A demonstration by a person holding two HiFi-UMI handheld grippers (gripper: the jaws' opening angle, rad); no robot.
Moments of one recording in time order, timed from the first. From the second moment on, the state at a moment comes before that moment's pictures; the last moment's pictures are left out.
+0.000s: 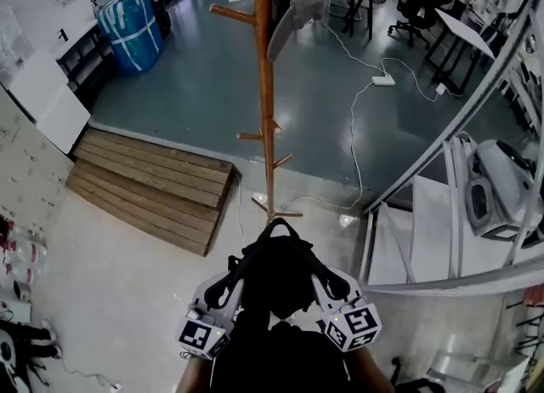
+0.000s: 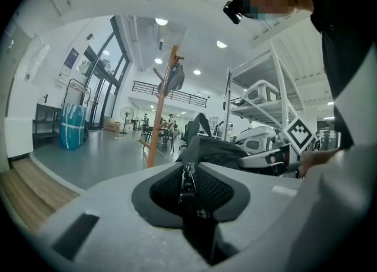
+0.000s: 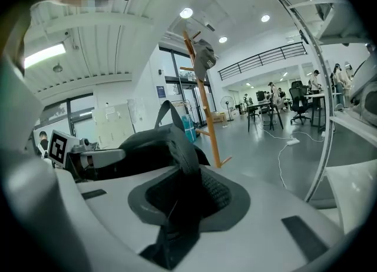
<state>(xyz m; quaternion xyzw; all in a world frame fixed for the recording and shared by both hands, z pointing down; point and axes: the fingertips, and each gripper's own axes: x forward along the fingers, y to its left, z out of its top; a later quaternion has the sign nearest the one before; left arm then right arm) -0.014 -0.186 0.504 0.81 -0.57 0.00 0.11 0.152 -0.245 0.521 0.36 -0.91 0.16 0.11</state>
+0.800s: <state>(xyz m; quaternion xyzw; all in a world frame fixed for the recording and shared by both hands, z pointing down) -0.001 -0.164 0.513 0.81 -0.58 0.00 0.12 0.163 -0.226 0.530 0.35 -0.91 0.17 0.11</state>
